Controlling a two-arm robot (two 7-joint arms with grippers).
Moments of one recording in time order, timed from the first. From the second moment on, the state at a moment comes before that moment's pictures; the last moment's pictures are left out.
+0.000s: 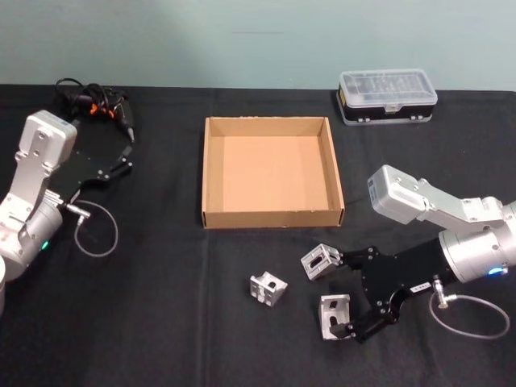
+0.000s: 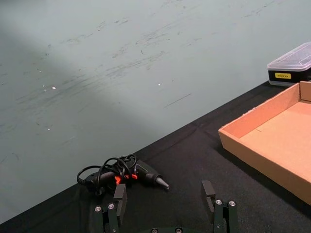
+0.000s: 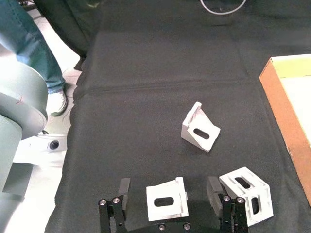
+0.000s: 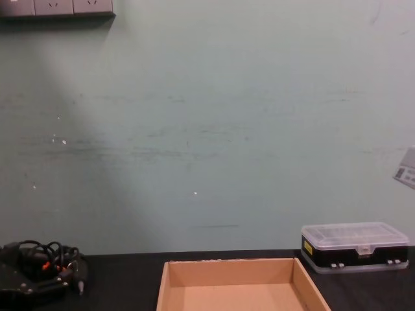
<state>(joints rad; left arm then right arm) -0.20 0.60 0.45 -1.41 -0.25 -0.12 0.03 0.61 0.85 -0.88 -1.59 0.36 0.26 1.04</state>
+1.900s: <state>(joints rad) -0.20 0.60 0.45 -1.41 -0.25 -0.12 0.03 0.60 0.82 -0.89 -1.56 0.34 0.27 1.02</state>
